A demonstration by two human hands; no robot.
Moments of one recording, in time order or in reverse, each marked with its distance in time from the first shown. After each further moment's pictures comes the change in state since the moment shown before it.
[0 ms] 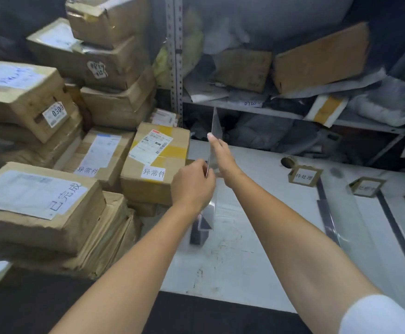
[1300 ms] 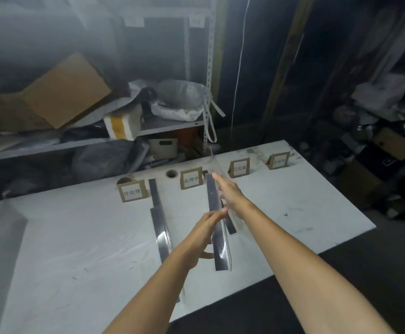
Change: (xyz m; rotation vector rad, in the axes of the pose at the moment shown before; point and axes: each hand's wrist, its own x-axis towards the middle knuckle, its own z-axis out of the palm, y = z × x) left_hand -0.212 0.419 0.308 -0.605 -1.099 -0.241; right_hand -0.158 0.126 -0.595 0.053 0.371 0.095
